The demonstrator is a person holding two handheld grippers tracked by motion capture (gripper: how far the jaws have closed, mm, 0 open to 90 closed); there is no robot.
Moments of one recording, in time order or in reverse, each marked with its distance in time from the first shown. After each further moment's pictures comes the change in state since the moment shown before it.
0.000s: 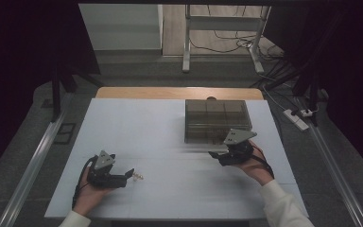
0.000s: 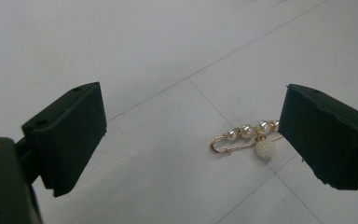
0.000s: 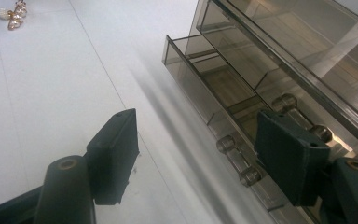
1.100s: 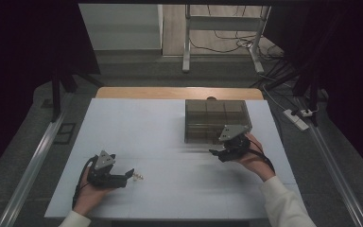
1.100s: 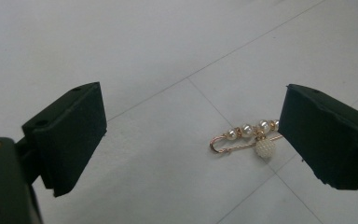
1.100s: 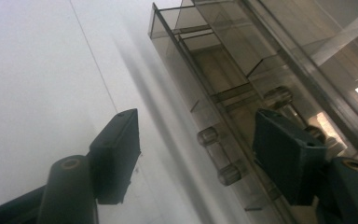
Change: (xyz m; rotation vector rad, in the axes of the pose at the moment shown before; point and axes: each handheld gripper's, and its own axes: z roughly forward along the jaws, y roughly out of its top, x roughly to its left) left arm 0.000 0.000 0.001 0.002 -0.001 0.005; right arm -0.015 0.007 0.014 0.123 0.004 -0.084
